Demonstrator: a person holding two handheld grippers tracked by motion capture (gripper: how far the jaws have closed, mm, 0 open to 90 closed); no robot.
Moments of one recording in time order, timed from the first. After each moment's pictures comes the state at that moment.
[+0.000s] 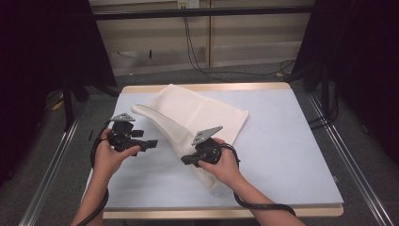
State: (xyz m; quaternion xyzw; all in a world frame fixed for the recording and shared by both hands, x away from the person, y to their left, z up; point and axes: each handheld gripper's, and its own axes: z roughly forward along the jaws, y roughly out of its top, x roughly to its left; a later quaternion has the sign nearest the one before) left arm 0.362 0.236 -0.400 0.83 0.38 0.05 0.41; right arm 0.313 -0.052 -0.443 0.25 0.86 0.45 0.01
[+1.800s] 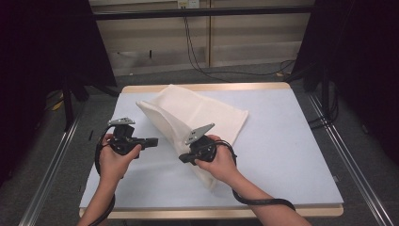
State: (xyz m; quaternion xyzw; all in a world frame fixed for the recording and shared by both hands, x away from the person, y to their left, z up) left arm 0.340 0.226 -0.395 0.80 0.40 0.02 0.45; right arm 0.318 -0.040 -0.433 0.21 0.89 0.41 0.03
